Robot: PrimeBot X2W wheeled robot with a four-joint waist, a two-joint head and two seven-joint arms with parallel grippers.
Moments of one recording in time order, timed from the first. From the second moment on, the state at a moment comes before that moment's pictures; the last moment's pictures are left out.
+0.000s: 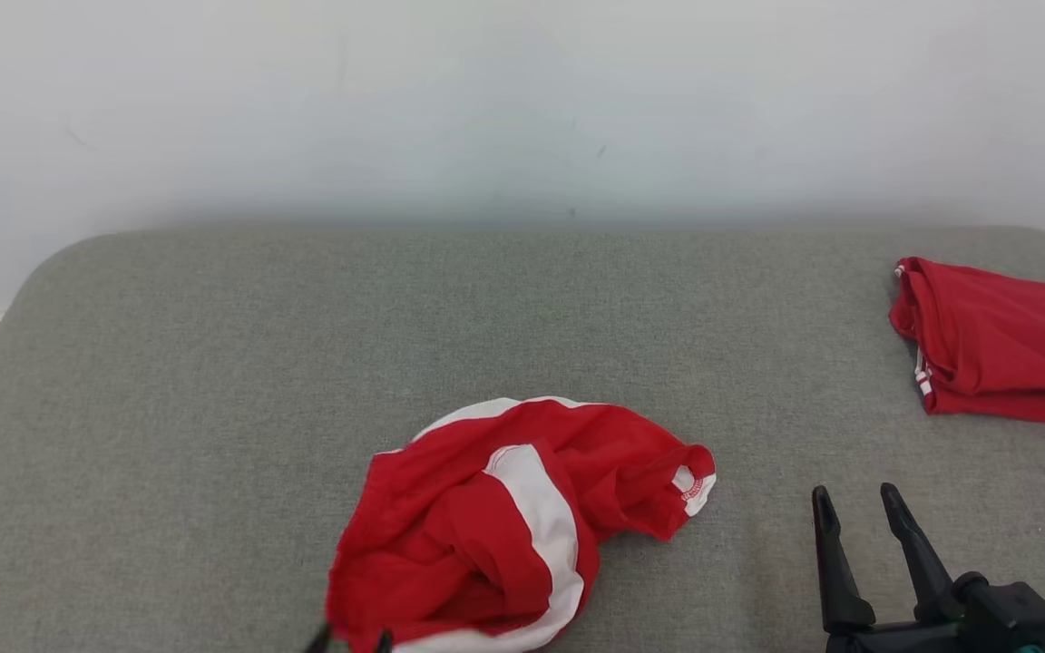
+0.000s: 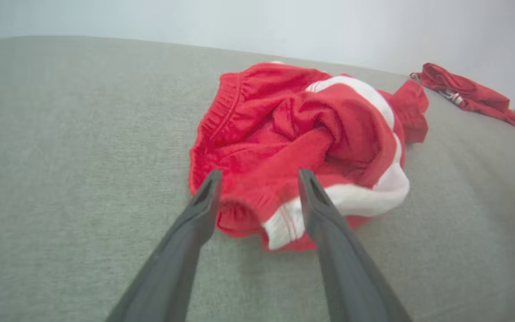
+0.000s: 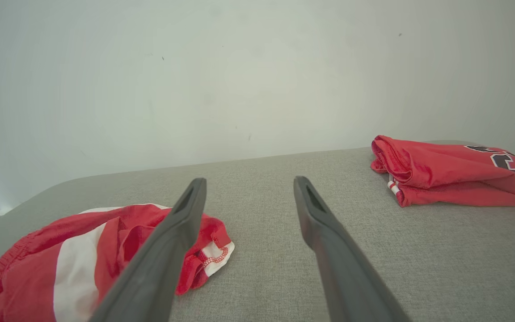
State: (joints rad) left arm 0.07 0.19 -0.33 0.32 -0.35 -0.13 -0.26; right arm 0.03 -0.09 0.06 0.14 0.24 0.13 -0.26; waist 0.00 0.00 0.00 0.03
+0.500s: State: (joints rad) left arm 0.10 0.14 -0.02 0.05 -0.27 -0.11 -0.26; right arm 0.04 -0.09 0.04 0.14 0.24 0.13 -0.26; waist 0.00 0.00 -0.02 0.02
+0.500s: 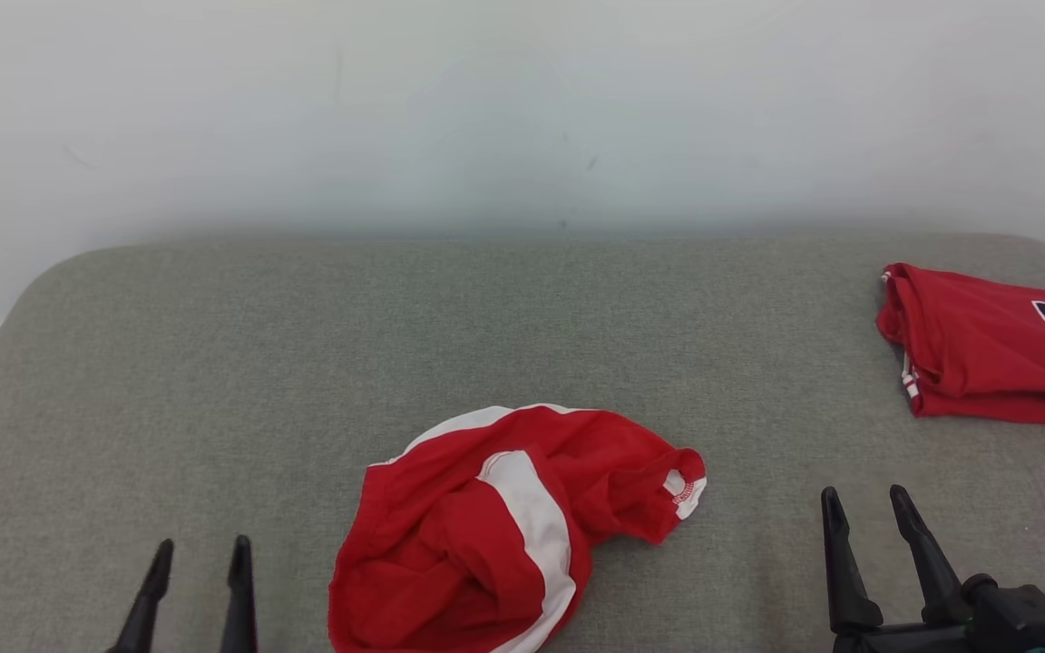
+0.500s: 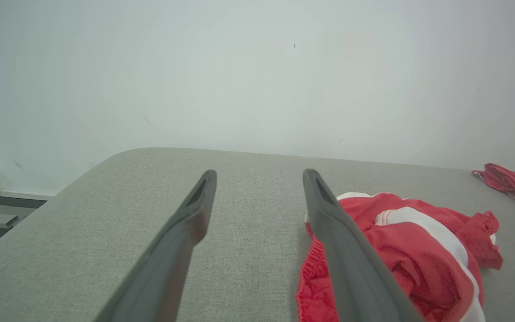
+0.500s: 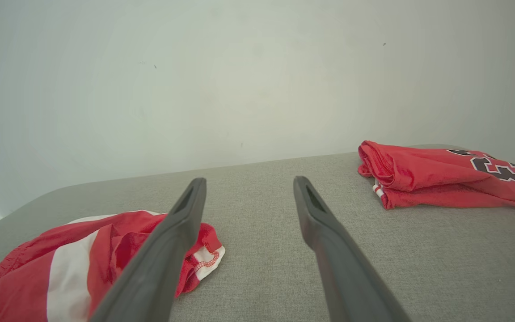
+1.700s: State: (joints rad) left arm 0.00 0.11 -0.05 0.14 -0.22 -0.12 -0.26; right arm -0.45 -0.16 0.45 0.53 0.31 0.13 -0.02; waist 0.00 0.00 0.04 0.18
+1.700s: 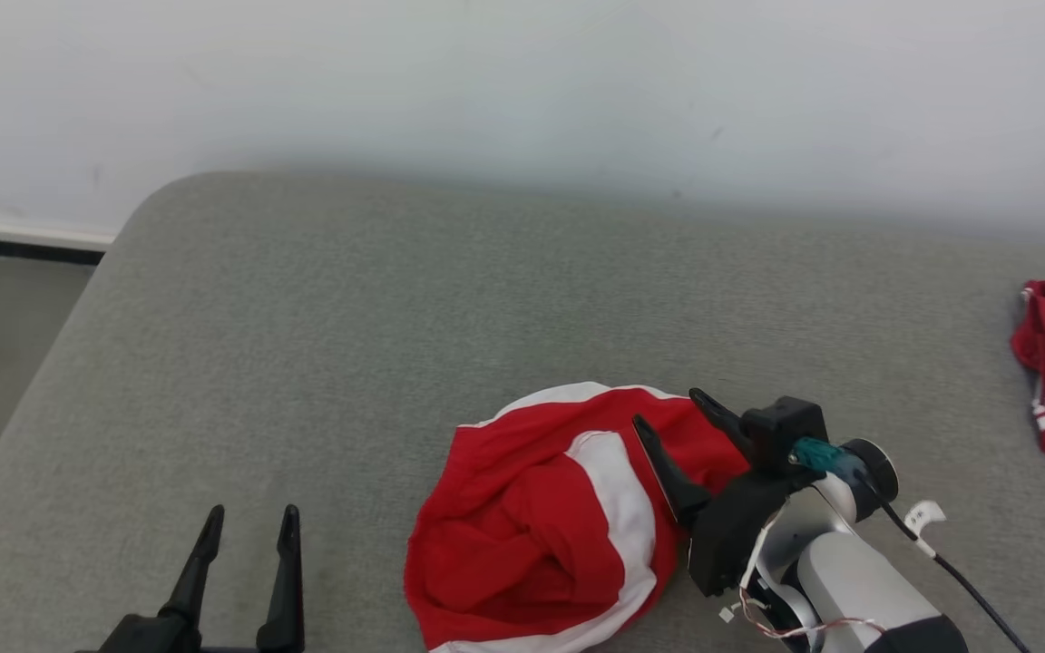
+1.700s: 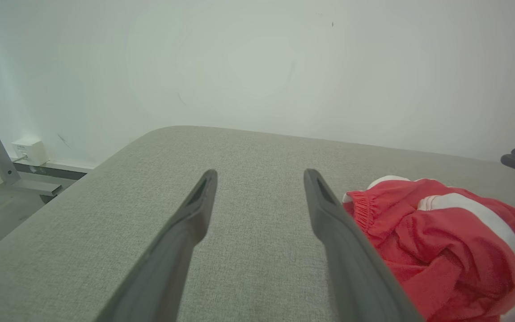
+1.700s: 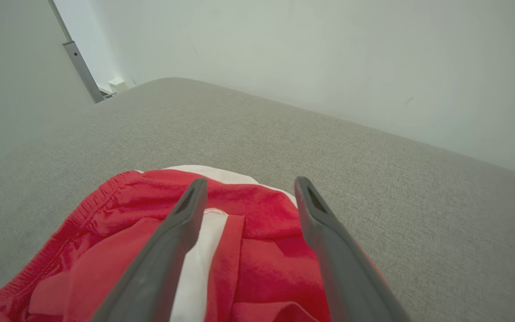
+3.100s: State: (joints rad) left arm 0.02 0.08 -0.03 0.16 -0.22 -0.13 -0.26; right arm -0.20 -0.19 0.20 0.37 0.37 0.13 -0.26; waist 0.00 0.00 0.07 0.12
